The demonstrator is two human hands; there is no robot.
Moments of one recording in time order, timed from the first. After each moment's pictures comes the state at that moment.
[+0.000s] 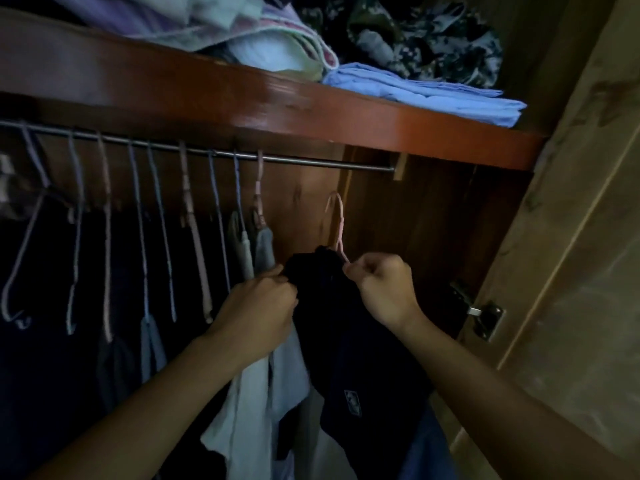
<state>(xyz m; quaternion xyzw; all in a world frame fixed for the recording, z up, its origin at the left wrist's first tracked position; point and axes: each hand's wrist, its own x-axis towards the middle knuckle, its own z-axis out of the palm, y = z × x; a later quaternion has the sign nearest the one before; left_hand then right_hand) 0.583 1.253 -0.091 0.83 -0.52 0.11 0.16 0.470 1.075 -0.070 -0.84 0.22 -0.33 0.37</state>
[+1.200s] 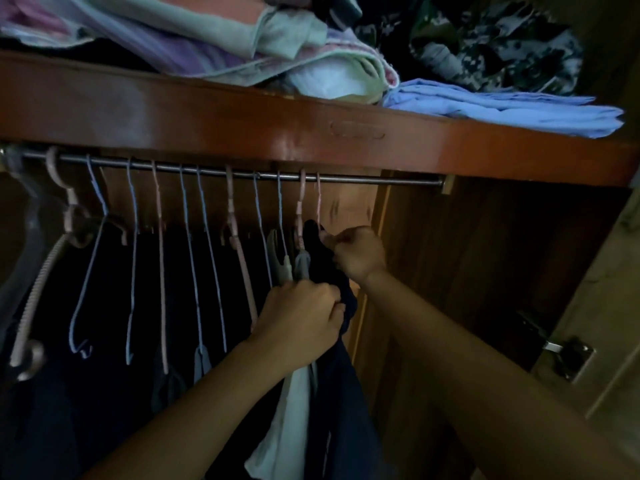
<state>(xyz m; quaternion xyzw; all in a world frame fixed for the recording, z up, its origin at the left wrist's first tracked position) 0.610 1.251 -0.075 0.81 -0.50 0.20 0.23 0.612 1.095 -0.038 -0.84 0.23 -0.29 0.39</state>
